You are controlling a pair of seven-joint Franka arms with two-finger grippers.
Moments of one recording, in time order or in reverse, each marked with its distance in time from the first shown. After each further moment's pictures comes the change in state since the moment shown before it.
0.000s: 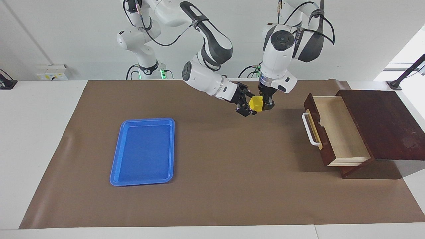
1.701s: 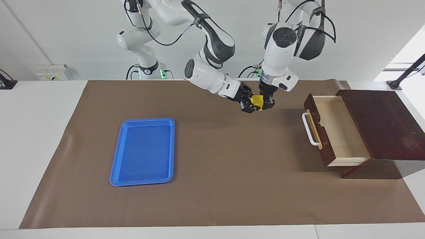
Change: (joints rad) left arm -0.002 -0.023 0.013 0.006 -0.007 0.007 0.018; right arm 0.016 0.003 -0.002 0.032 -0.022 0.014 0.005
